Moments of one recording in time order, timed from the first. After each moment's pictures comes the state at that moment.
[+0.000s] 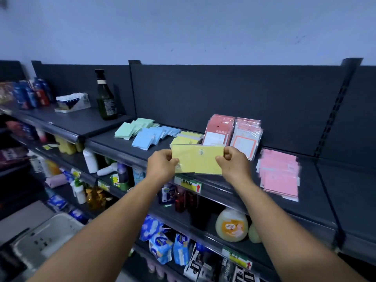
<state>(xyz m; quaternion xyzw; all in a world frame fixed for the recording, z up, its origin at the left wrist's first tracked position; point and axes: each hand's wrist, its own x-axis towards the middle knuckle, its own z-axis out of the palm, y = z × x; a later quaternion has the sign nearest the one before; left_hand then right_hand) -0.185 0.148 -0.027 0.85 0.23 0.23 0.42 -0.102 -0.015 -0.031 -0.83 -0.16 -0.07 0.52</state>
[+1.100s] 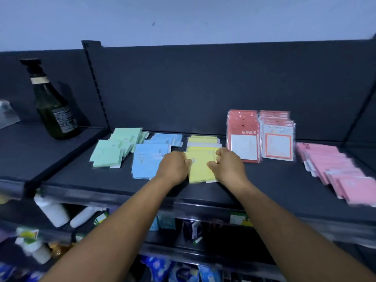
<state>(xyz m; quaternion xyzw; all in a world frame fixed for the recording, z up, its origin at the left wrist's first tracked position) -0.030 0.326 -0.047 0.96 0.04 0.06 0.27 -0.008 0.176 -0.064 -0.93 -0.01 -0.07 0.35</state>
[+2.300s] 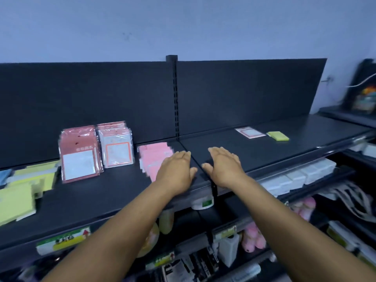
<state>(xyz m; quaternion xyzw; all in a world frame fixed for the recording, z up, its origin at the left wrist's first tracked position) -0.100 -0.066 -0.022 0.93 -0.34 0.07 0.11 -0.153 -0.202 -0.019 -0.98 0.15 -0.09 0.12</state>
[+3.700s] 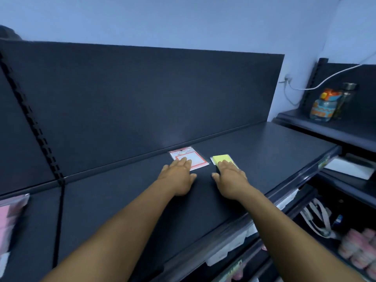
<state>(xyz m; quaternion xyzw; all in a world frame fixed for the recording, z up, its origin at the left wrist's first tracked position) 0.052 -0.431 -0.063 0.91 -0.42 -0.04 0.05 -0.050 -0.566 -0.069 -0.95 0.28 -0.03 0.12</state>
